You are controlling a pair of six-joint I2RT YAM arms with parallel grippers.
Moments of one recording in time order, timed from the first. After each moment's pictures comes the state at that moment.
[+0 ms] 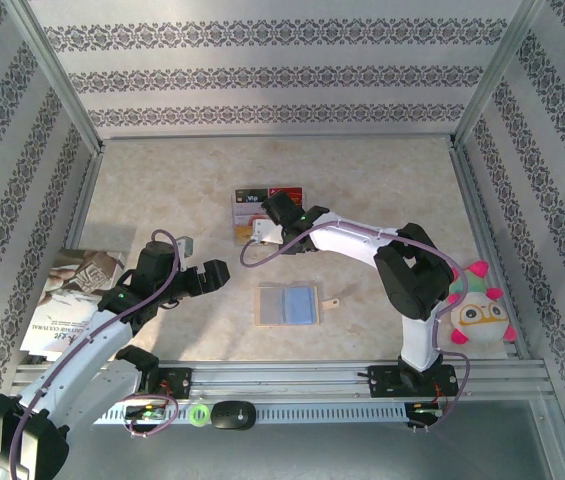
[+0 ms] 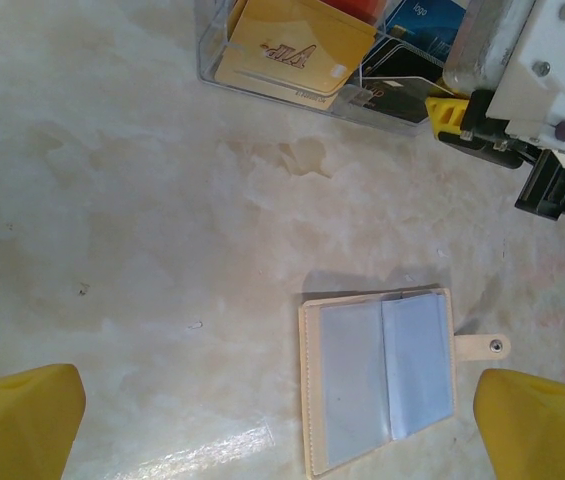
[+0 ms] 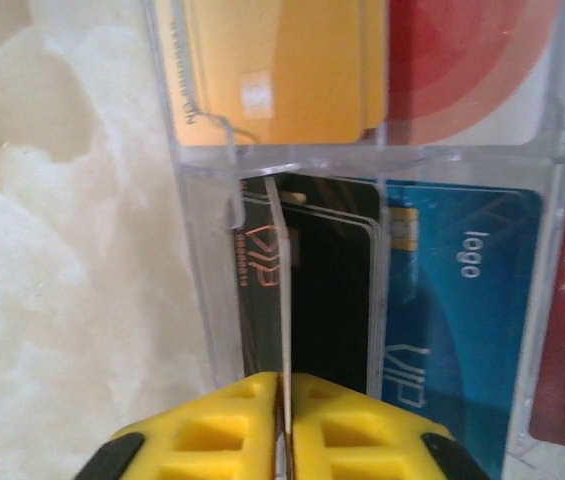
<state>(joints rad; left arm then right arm) -0.35 0.79 0.50 -0.45 0.27 -0.66 0.73 1.92 1.33 -0.49 0.26 -0.83</state>
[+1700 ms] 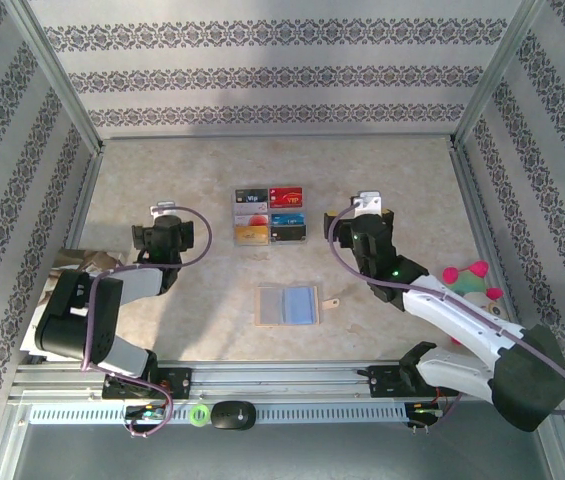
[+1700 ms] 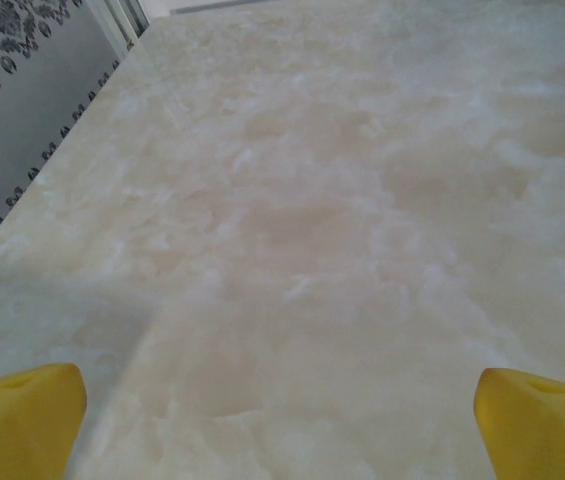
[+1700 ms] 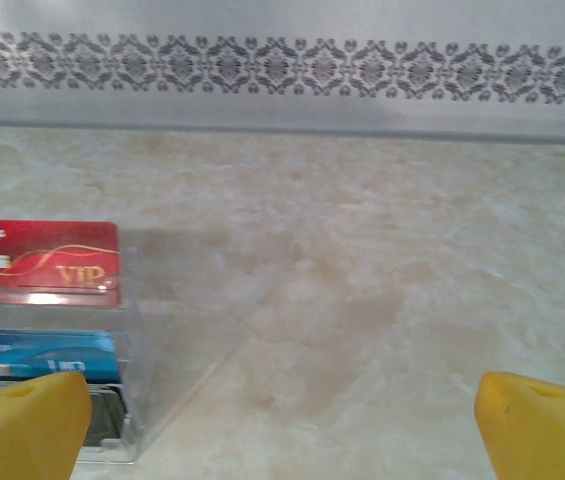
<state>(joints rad) -0.16 1.51 0.47 0.50 -0.51 -0.03 0.58 1.10 0.64 0.03 0.50 0.24</state>
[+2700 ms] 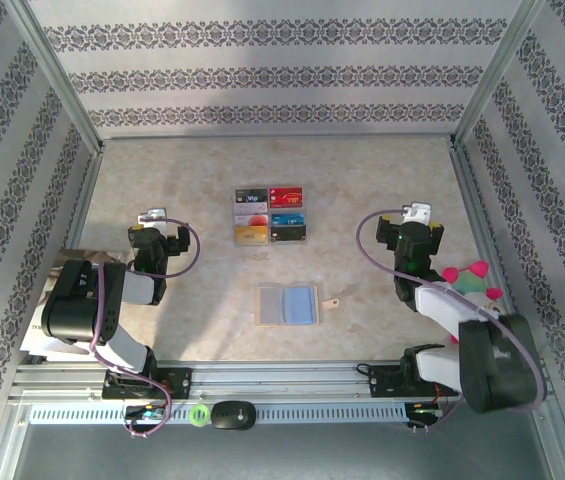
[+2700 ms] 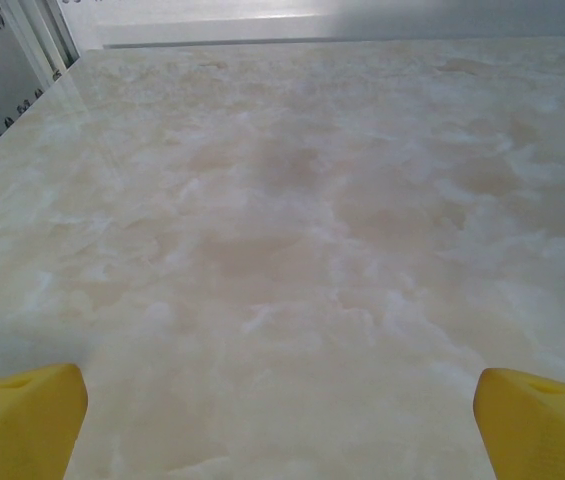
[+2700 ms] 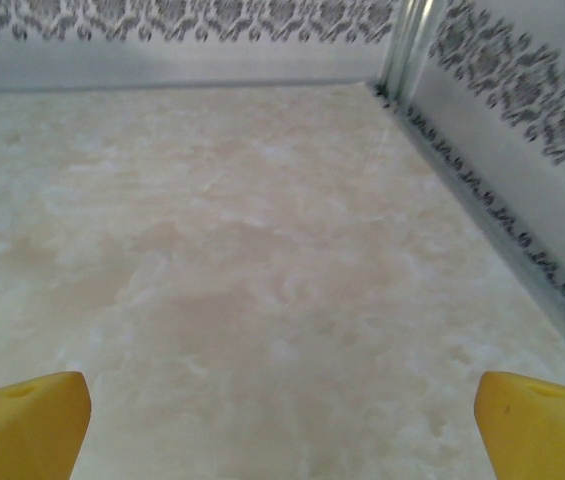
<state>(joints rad) -0.01 1.59 0.36 0.86 -0.20 -0.01 0.11 1.26 0.37 0.50 0.37 0.07</state>
